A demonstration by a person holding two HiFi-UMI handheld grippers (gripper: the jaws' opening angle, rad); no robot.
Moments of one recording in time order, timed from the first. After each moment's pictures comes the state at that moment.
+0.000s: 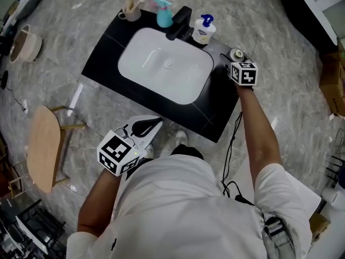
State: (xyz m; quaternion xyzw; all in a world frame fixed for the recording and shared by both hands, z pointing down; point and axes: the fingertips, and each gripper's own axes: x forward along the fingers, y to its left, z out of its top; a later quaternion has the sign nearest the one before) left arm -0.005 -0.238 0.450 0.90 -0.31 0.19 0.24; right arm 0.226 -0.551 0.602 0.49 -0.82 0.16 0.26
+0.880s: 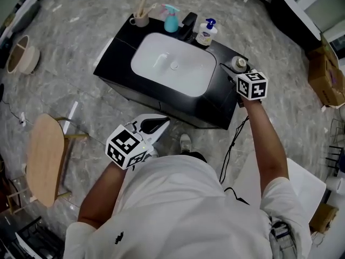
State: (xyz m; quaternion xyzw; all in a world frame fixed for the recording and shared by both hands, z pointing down) left arm -0.063 -0.158 0.423 0.93 -0.25 0.16 0.21; right arm 0.146 -0.400 0.462 0.46 -0.85 0.13 0.23
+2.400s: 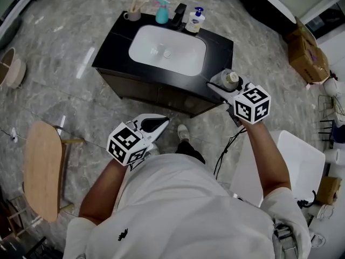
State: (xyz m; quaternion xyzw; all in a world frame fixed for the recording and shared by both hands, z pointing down) left arm -0.120 -0.040 0.432 0.95 -0.17 0.14 0.20; right arm 0.025 -0.166 0.382 0.41 -0.88 0.12 0.23
